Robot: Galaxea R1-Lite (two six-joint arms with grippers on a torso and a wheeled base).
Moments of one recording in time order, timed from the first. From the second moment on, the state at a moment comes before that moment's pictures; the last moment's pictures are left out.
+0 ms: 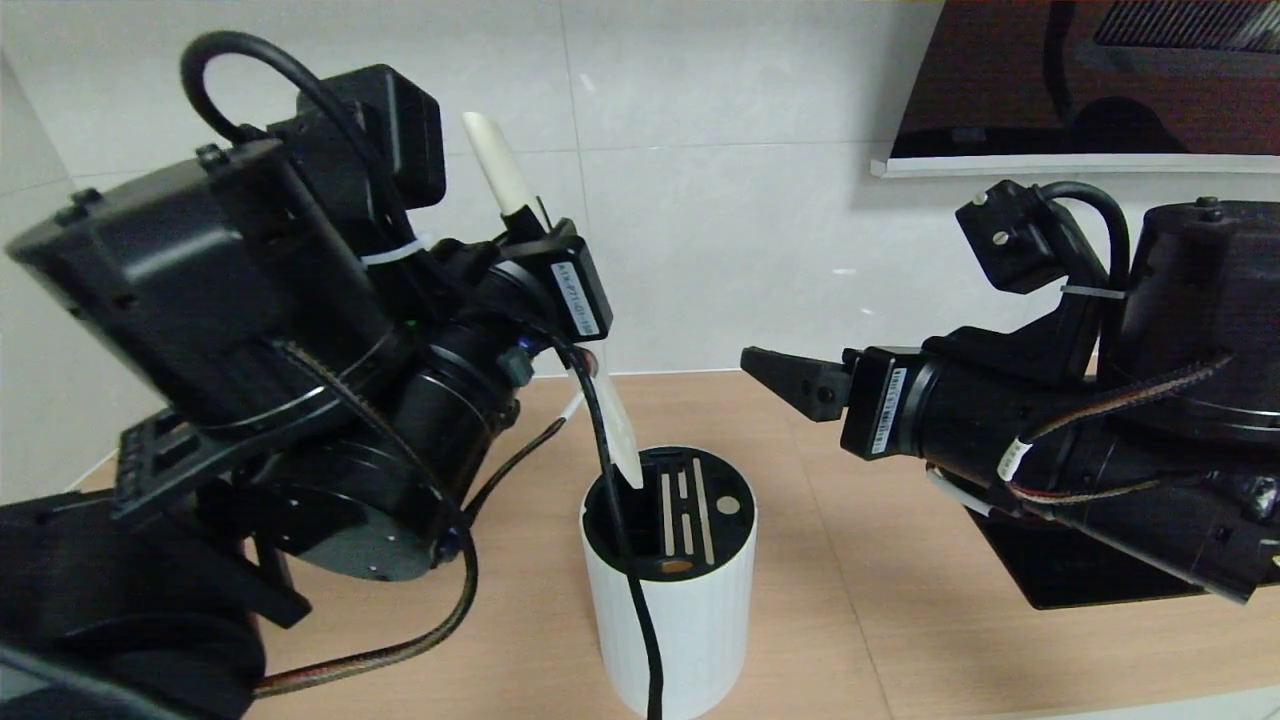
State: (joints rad) left arm -0.83 1.64 -0.90 -0.99 0.71 -0.05; right arm 0.83 1.54 -0.90 -0.56 -0.23 0.32
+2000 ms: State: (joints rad) left arm -0.89 1.85 -0.77 -1.00 0.71 -0.06; right arm 0.83 1.56 -0.89 -0.56 -0.23 0.31
